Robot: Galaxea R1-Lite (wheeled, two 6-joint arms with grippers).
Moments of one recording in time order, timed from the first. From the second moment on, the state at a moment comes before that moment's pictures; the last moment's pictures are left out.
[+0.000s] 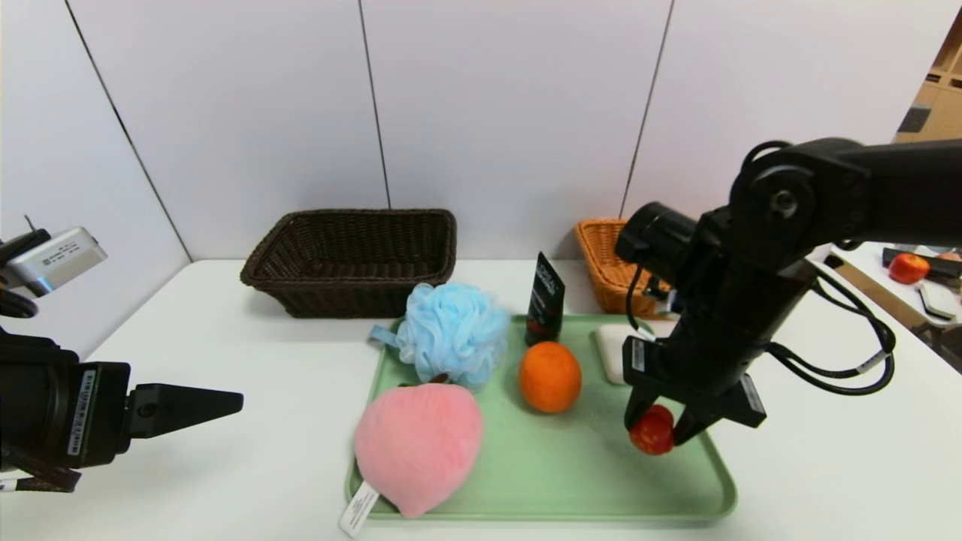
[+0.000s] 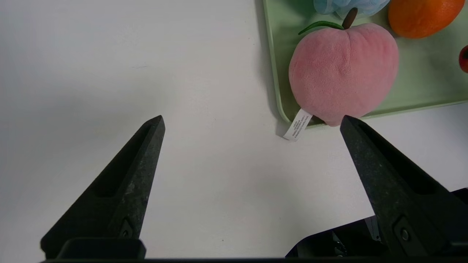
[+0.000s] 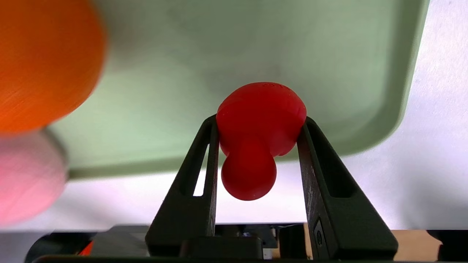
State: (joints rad) left arm -0.28 1.13 -0.99 0.58 -0.12 -0.29; right arm 0.52 1.96 -1.63 1.11 0.14 0.81
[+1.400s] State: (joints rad) left arm -0.28 1.05 -0.87 0.43 -0.11 -0.28; right arm 0.73 2.22 -1.80 -0.45 -0.02 0.52
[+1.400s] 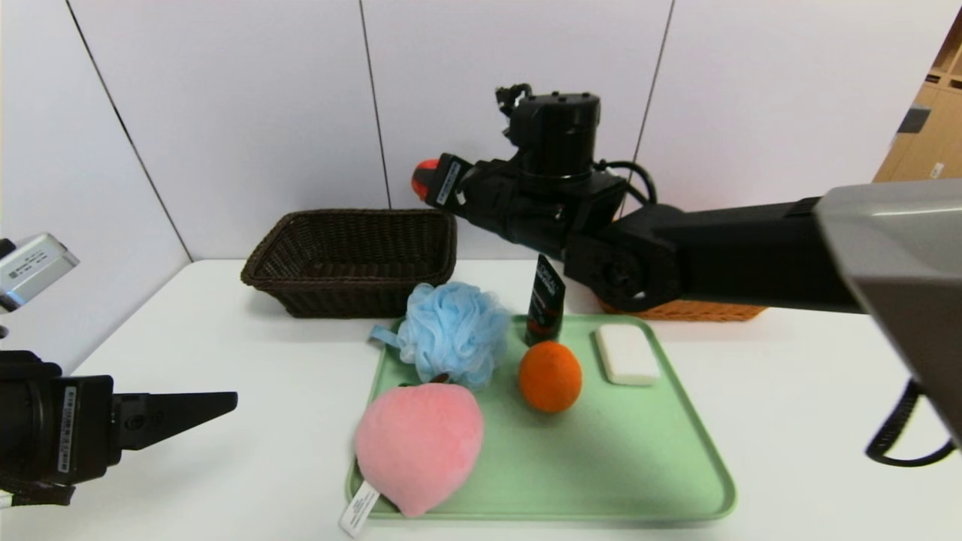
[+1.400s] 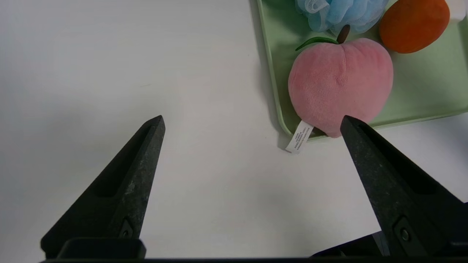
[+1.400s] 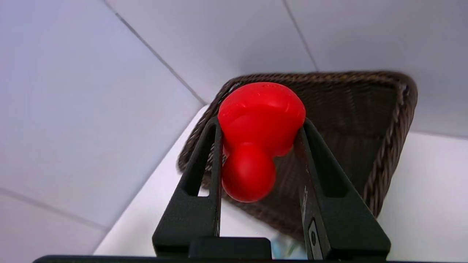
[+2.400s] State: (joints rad) left arm -0.28 1.01 -0.81 0.40 -0.09 -0.28; right arm 0.76 2.49 -1.96 -0.55 -0.12 0.43
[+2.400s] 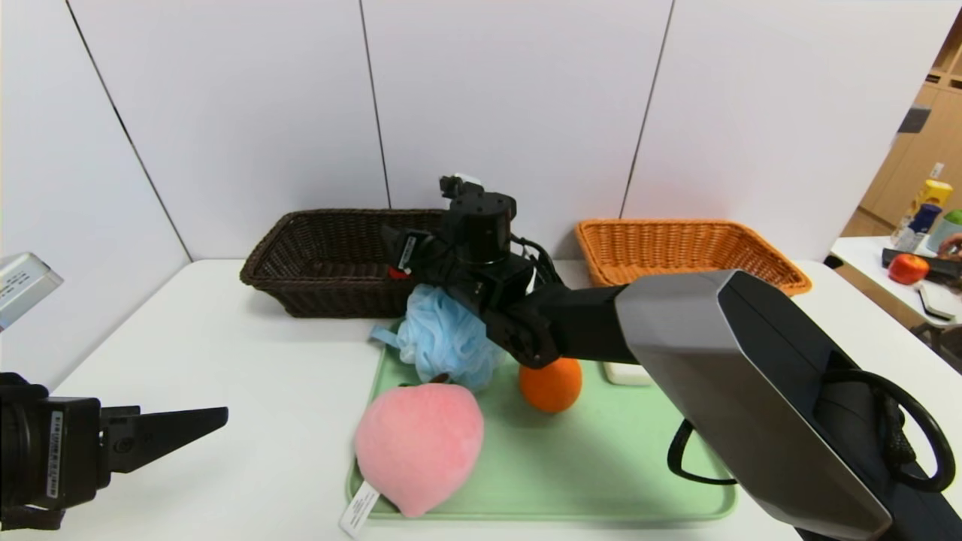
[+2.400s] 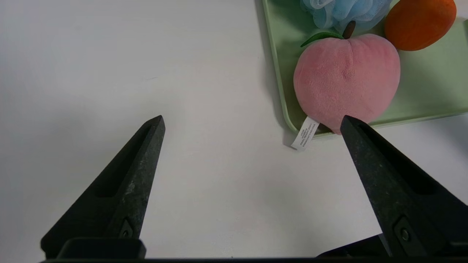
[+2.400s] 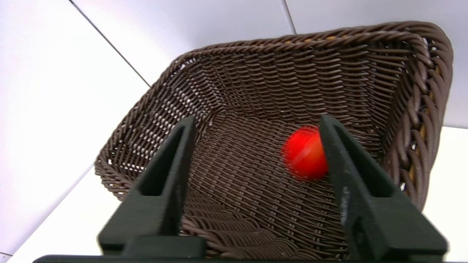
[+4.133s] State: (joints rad) left arm -0.43 1.05 -0.85 0.25 0.00 -0.25; right arm 0.70 1.73 -1.74 0.99 -0.02 0.79
